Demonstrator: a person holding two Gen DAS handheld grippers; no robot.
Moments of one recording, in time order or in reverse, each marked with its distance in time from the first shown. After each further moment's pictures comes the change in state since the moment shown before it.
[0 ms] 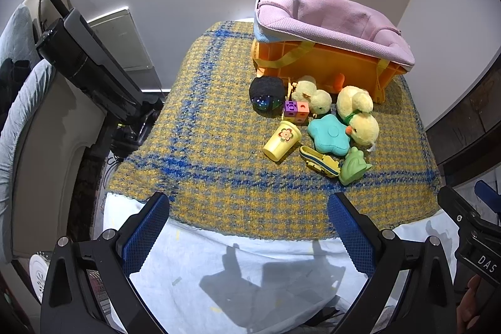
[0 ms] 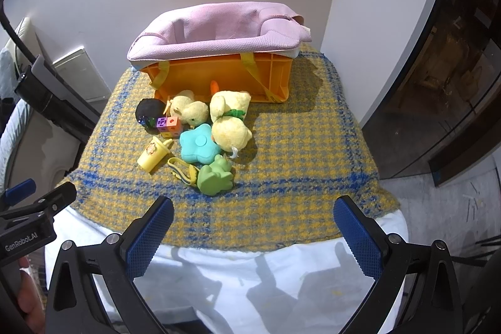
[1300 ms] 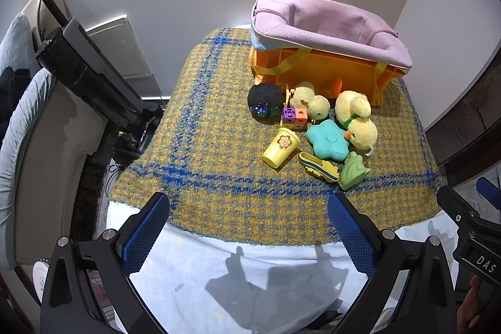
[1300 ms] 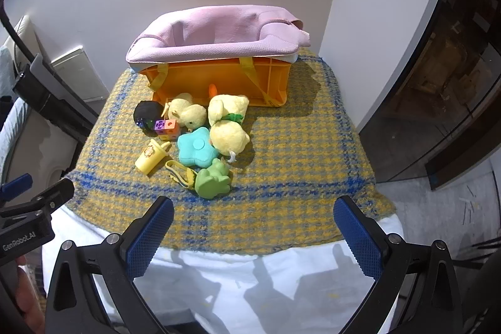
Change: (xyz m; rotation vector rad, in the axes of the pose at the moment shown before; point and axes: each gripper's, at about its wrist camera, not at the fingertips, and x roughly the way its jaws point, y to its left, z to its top) left arm -0.005 -0.003 0.007 -0.024 -0.020 0.040; right arm -0.001 0.001 0.002 -0.038 -0.005 0.000
